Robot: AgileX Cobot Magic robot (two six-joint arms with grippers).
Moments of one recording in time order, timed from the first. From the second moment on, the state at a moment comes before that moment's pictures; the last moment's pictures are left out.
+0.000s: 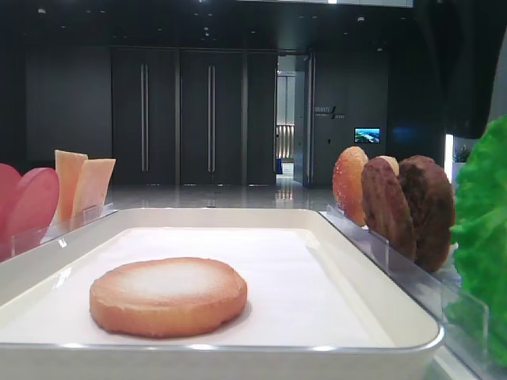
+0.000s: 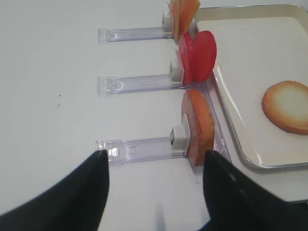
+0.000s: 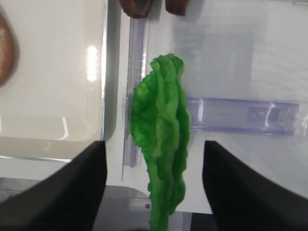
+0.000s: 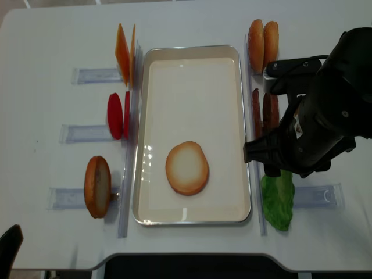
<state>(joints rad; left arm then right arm) -0.06 -0.02 -0.48 -0.02 1.11 0.01 0.74 1.41 -0.97 -0.05 1.08 0.66</state>
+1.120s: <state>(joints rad) -0.06 -0.02 -0.48 -0.02 1.11 0.01 0.74 1.42 -0.96 -0.05 1.13 0.64</state>
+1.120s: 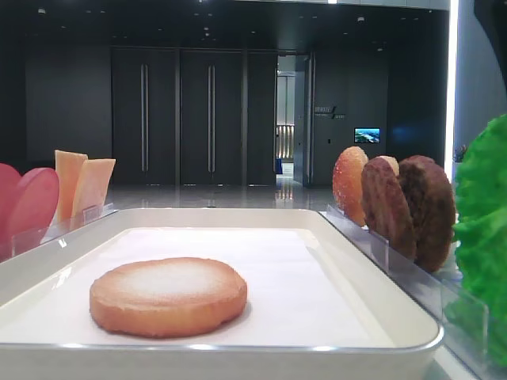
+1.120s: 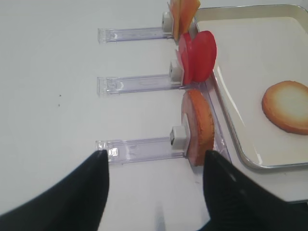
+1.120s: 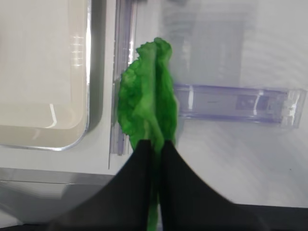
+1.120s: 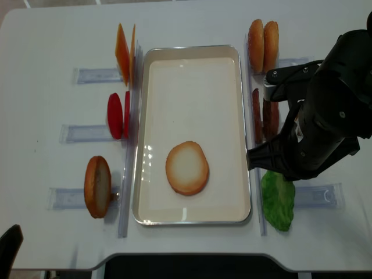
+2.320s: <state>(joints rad) -0.06 -0.02 -0.48 -0.02 1.11 0.01 0.76 1.42 -1.28 0.11 1.19 0.54</state>
